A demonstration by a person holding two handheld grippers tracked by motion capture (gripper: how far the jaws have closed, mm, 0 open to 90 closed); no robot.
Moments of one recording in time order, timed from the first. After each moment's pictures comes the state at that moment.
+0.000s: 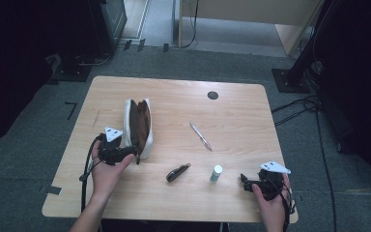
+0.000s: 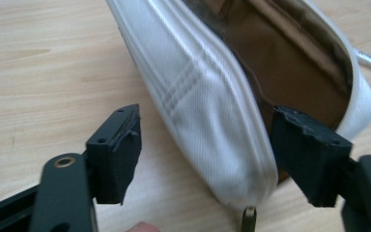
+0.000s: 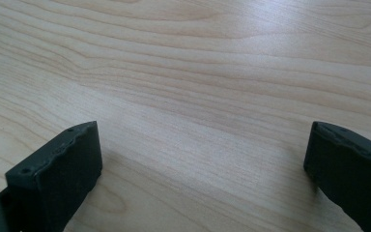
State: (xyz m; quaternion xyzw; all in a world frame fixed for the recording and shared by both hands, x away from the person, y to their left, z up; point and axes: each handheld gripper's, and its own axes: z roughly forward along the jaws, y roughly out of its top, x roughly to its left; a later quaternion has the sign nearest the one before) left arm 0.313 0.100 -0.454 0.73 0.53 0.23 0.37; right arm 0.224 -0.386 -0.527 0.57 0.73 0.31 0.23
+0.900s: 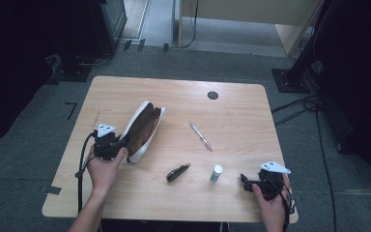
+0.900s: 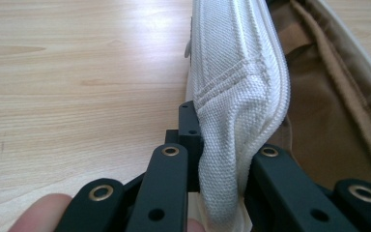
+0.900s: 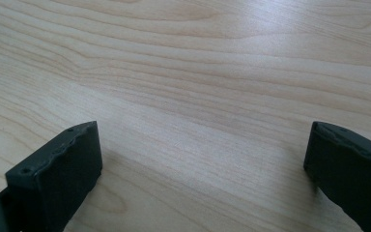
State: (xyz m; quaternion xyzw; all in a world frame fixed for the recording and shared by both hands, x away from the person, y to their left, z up) left arm 0.321 0.121 -0.455 0.71 0.54 0.19 0.41; right arm 0.224 -0.386 -0.527 0.57 0.73 0.31 0.23
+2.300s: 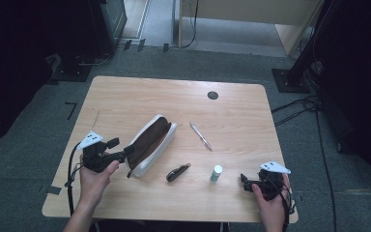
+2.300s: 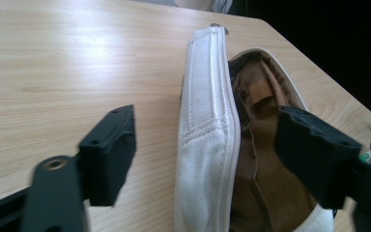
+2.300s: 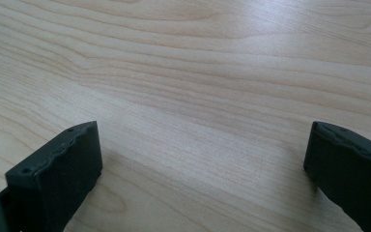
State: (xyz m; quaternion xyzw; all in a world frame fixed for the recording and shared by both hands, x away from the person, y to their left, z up) left arm 0.280 0.148 -0.438 0.70 0.48 0.12 0.51; right arm 0.224 -0.386 -0.527 0.57 0.73 0.31 0.23
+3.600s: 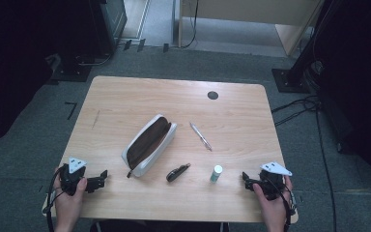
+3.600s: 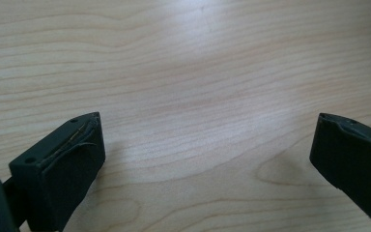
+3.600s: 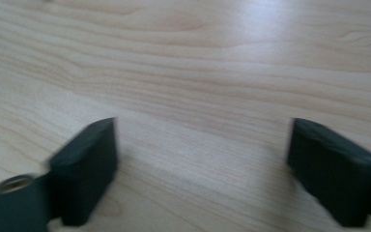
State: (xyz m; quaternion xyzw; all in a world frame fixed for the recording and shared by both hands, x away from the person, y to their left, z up) left arm 0.250 0.208 -0.519 0.74 0.56 0.23 0.30; right arm 0.219 -0.386 -0.525 0.58 0.71 0.32 0.26
